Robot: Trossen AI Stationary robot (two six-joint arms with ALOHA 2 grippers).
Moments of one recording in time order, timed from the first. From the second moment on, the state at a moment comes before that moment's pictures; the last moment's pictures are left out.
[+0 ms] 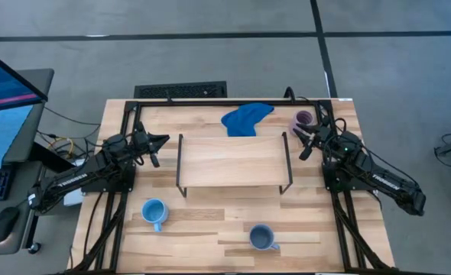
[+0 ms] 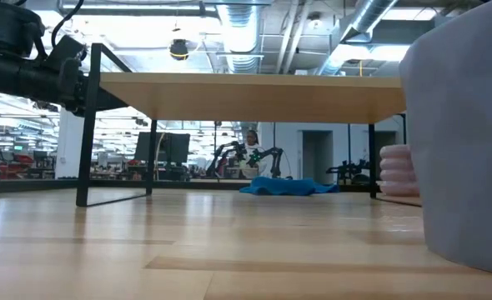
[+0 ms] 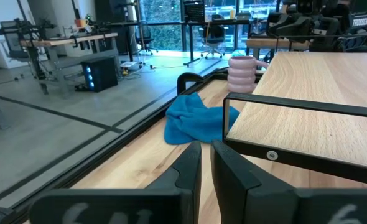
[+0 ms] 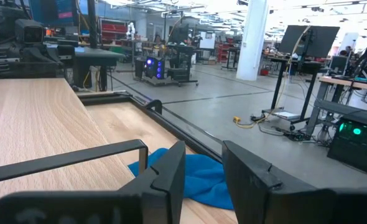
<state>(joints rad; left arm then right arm) 0.50 0.10 0.01 0.03 0.01 0.04 -0.57 0.00 0.01 0.01 0.00 -0.14</state>
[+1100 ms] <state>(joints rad) 0.50 0.10 0.01 0.03 0.01 0.04 -0.58 0.71 1.10 -0.82 0.34 -0.18</state>
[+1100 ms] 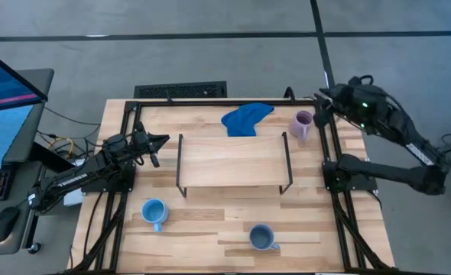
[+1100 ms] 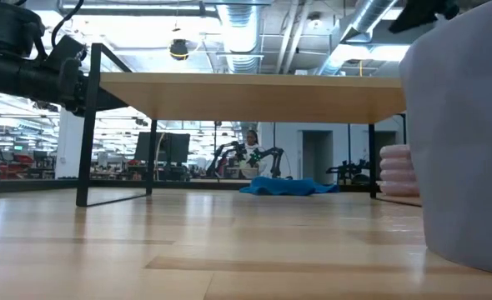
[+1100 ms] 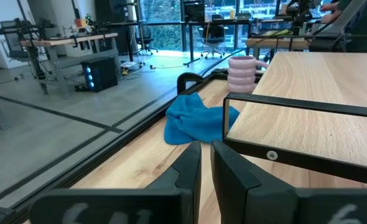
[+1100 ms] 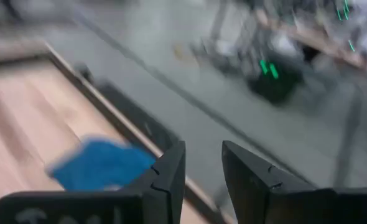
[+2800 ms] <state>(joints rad) 0.50 0.10 0.01 0.03 0.01 0.04 -0.91 1.30 1.14 -1.15 0.27 0.26</state>
